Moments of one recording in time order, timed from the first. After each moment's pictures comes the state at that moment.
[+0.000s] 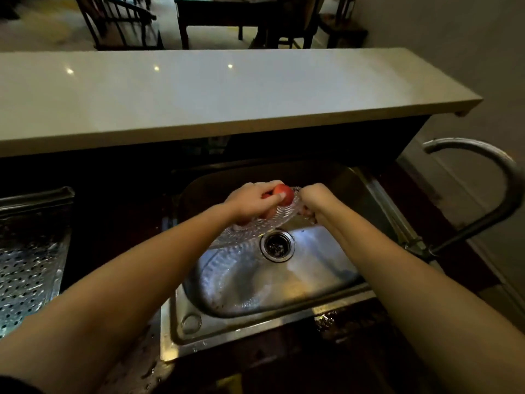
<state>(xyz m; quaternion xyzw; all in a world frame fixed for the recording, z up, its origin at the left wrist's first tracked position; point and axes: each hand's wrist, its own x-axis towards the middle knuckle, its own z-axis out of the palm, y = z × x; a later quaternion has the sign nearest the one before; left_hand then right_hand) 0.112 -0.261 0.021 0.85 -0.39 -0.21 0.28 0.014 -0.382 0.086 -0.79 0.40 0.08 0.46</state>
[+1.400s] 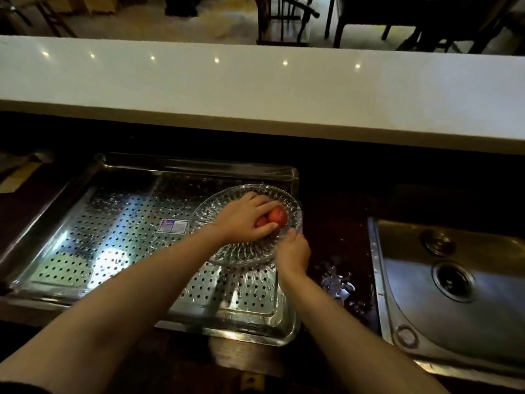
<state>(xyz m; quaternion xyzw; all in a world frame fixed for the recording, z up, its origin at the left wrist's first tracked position) 0.138 0.188 0.005 0.95 -0.30 -0.02 0.07 0.063 0.071 -0.003 -0.74 0.33 0.02 0.59</state>
